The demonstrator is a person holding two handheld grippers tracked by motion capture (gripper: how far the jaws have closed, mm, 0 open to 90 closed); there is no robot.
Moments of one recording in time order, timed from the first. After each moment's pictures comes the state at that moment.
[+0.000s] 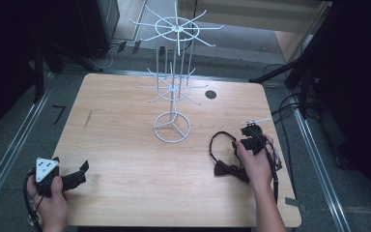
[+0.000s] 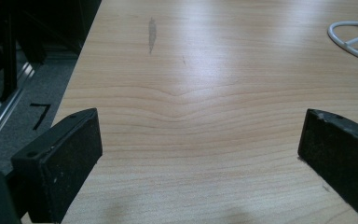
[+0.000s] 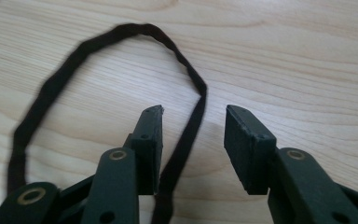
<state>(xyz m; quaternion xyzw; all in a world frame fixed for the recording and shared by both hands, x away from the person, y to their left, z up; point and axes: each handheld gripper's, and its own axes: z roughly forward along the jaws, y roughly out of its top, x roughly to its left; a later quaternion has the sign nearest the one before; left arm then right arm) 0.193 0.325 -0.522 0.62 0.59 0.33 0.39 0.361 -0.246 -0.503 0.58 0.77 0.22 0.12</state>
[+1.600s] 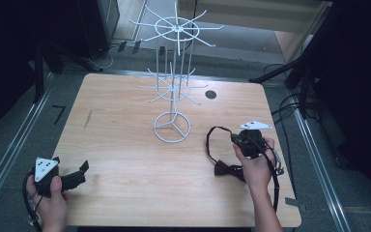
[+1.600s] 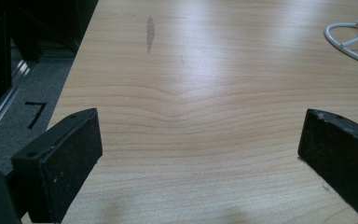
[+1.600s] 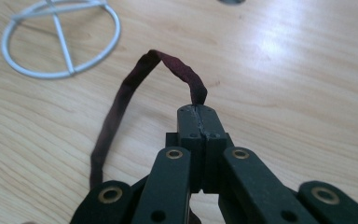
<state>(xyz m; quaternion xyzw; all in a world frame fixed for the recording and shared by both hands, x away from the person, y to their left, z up) 0.194 0.326 -0.522 0.62 0.59 0.32 0.40 0.315 -0.224 -0.463 0.49 0.77 0.35 0.22</state>
